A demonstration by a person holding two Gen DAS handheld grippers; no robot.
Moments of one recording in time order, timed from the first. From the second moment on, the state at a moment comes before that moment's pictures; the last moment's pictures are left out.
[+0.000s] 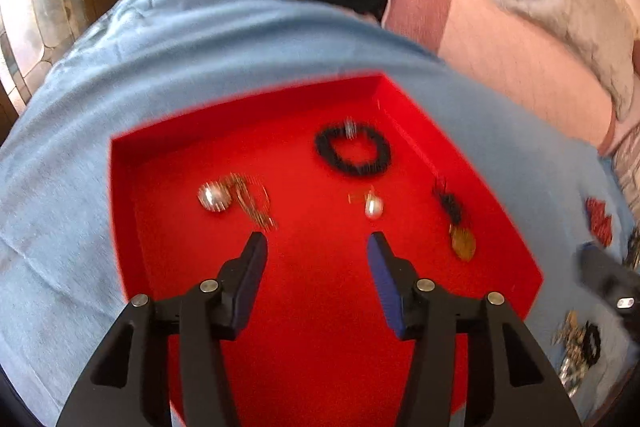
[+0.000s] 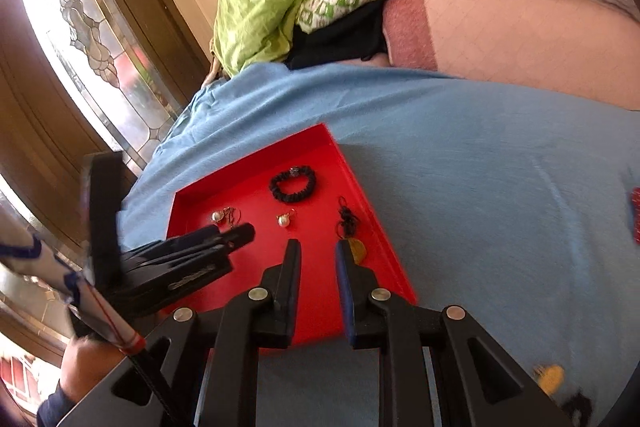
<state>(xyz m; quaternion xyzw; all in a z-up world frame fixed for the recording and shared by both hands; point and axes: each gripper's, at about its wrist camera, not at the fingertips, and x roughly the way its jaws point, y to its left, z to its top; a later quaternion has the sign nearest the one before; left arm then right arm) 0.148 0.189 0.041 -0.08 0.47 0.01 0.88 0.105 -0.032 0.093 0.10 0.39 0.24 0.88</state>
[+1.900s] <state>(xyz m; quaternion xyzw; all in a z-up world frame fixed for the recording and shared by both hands) 0.016 -0.017 0.055 0.03 0.42 -0.21 0.88 0.011 -0.248 0.044 0.24 0.43 0.10 0.87</state>
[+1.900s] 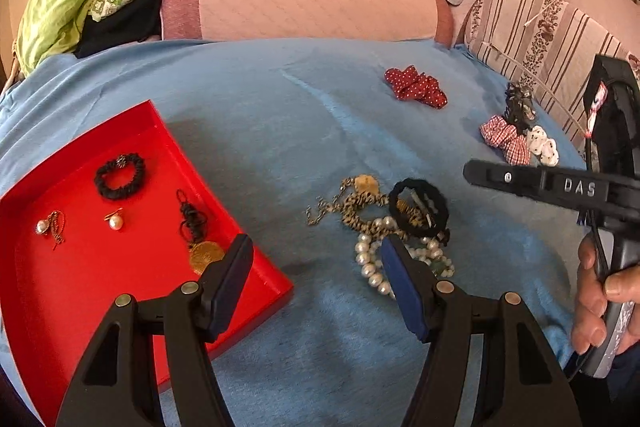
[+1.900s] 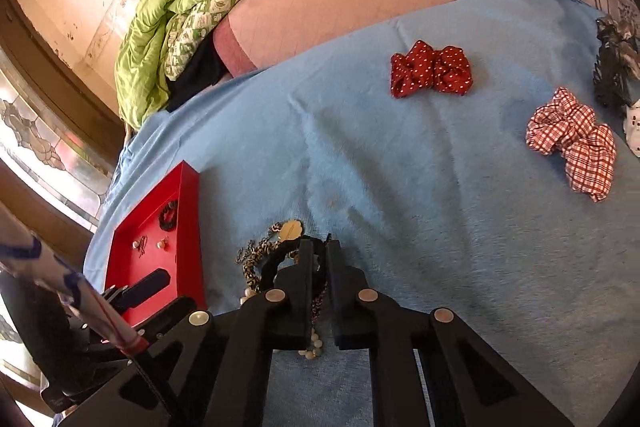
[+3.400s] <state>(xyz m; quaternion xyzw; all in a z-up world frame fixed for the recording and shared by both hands) 0.015 -0.067 0.071 0.06 0.39 -0.24 0.89 -0.003 -0.281 0.072 0.26 0.36 0.10 0.89</state>
